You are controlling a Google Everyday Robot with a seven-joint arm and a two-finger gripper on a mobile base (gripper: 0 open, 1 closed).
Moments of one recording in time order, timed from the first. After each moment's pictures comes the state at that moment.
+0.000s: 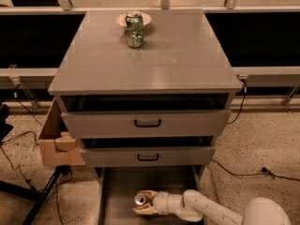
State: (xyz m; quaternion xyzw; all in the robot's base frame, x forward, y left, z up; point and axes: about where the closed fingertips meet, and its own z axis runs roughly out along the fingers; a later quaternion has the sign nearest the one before) arm 0.500 0.033 0.203 -0.47 0.65 0.39 0.45
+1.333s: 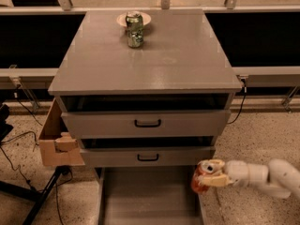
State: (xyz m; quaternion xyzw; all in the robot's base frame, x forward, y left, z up) arm 0.486 -0.210 0.516 -0.37 0.65 0.50 0.44
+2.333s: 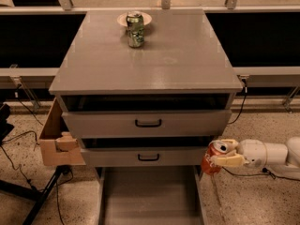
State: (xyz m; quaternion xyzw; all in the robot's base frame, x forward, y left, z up) arm 0.505 -0.242 0.626 -0.39 0.63 0.49 0.46
